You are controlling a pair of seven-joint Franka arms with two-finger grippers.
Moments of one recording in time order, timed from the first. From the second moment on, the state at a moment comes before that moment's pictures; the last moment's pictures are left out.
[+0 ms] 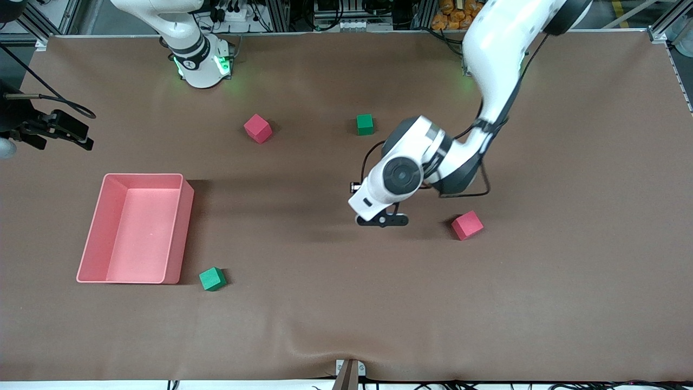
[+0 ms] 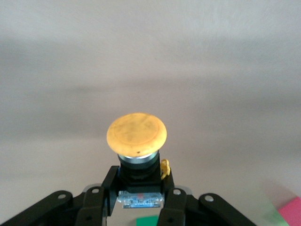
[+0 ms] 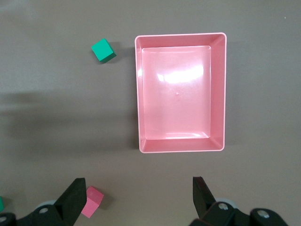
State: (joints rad) left arm -0.48 0.65 -0.20 -1.33 -0.12 1.84 -0.62; right arm 0.00 -0.02 -0.02 -1.58 0.02 1.55 0.02
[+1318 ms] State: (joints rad) left arm -0.40 0.63 -0.19 -1.41 0.29 2.57 -0.75; right arm 0.00 -0.02 -0.02 -1.58 0.02 1.55 0.02
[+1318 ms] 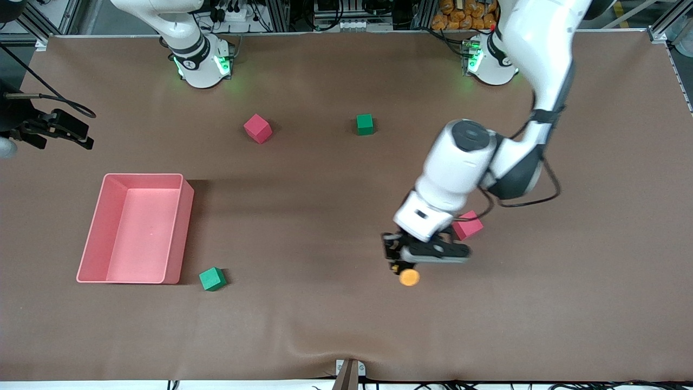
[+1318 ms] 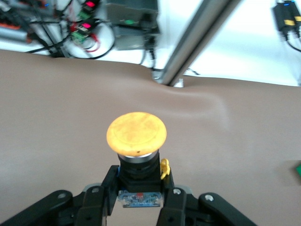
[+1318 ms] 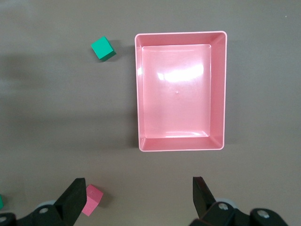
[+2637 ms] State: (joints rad) left arm -0.79 0.93 -0.19 -1.47 1.52 2.18 -2.11; right arm 0.00 -0.02 -0.02 -1.58 0.02 1.55 0.01
